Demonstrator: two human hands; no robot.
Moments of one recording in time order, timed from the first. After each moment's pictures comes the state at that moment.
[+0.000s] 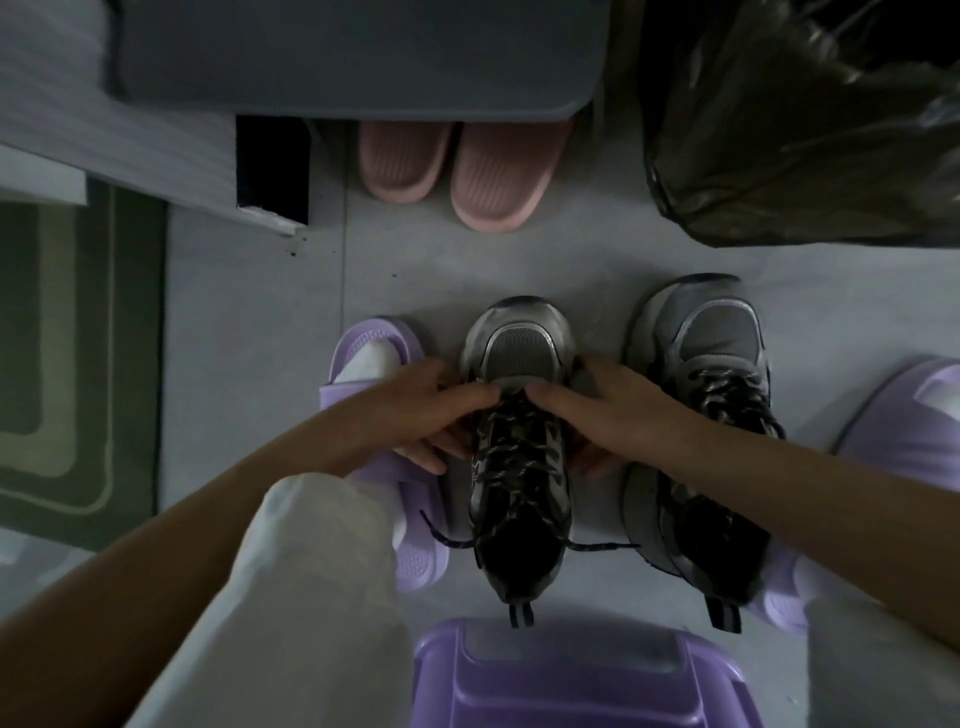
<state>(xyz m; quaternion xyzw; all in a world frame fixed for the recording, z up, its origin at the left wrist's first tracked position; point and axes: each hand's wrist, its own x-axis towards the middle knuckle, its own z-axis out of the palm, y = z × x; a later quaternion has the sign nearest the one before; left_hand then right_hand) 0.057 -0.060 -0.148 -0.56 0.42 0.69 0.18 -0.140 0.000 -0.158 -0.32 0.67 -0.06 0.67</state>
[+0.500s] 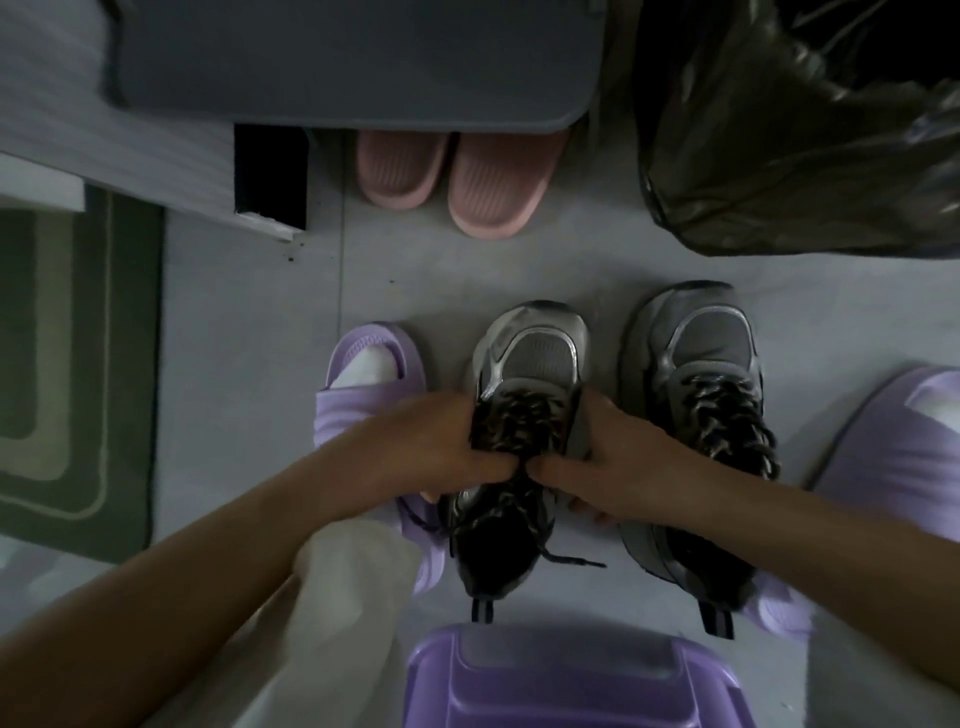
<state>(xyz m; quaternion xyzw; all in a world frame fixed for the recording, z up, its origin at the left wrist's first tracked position) 0.045 -0.049 -0.133 -0.44 0.70 0.49 0.27 -0.142 0.020 -0.128 -0.38 0.62 0.00 0.69</state>
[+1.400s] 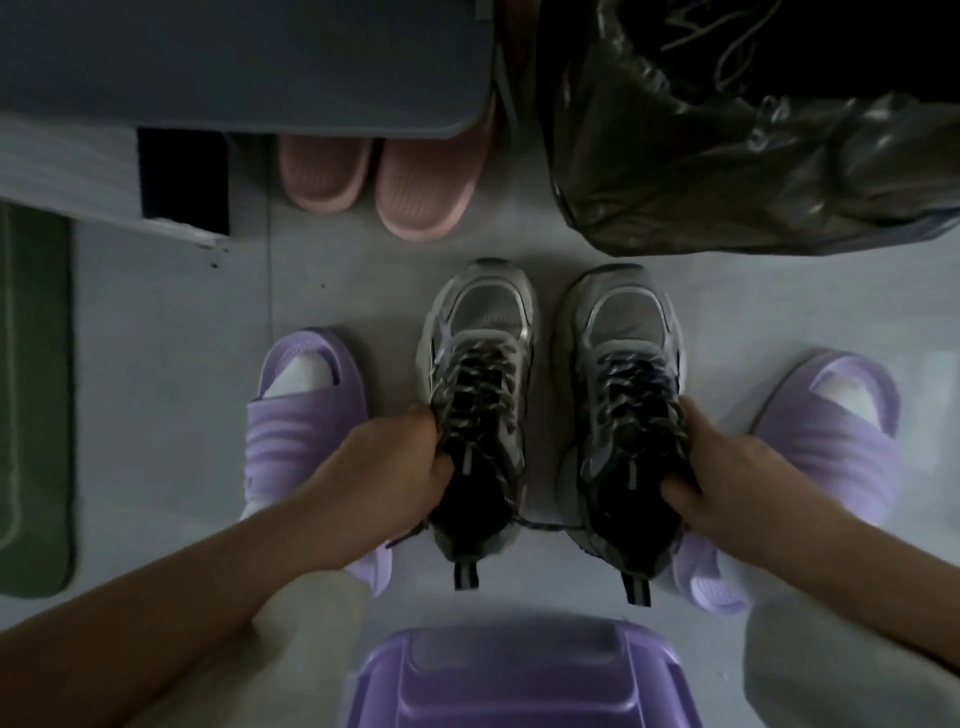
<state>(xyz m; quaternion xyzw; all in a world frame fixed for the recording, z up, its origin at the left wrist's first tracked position) 0.023 -0.018 -0.124 -0.50 0.75 0.37 0.22 -0.242 0.082 -0.122 -0.55 0.71 0.09 0.43</state>
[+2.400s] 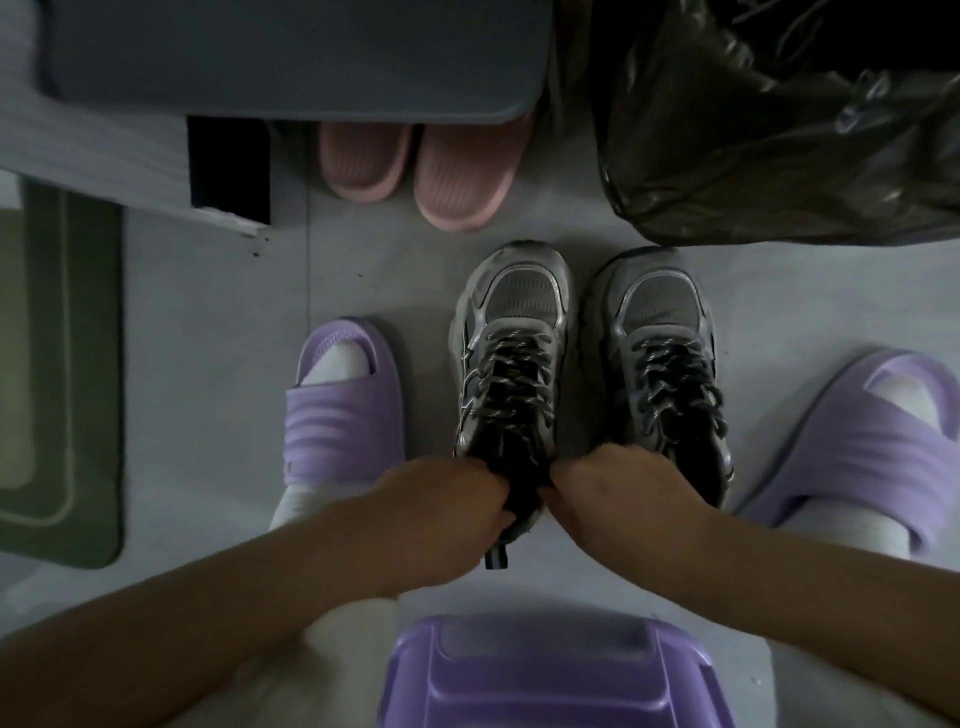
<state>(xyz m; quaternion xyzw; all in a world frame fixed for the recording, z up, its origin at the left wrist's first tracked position) 0.021 -0.004 -0.108 -0.30 0.78 0.42 0.35 -0.150 0.050 -0.109 -0.71 0.56 0.09 0.42</state>
